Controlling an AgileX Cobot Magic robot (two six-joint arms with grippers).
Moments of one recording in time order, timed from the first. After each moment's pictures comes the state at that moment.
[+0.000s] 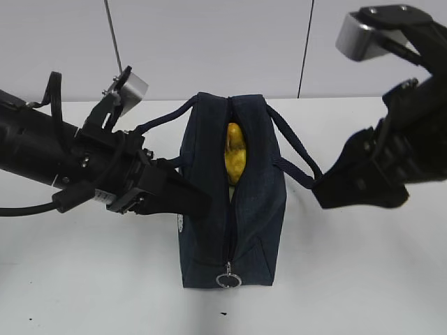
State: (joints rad) left arm -0.39 1.62 -0.87 -1.29 0.88 1.17; right arm 0.39 1.22 -0.99 0.40 0.92 -0.42
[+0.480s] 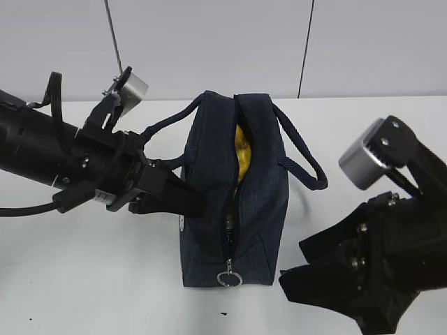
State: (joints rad) left arm -0.39 1.63 -0.87 -1.29 0.88 1.17; right arm 0.39 1.17 -0.57 1.08 0.67 -1.20
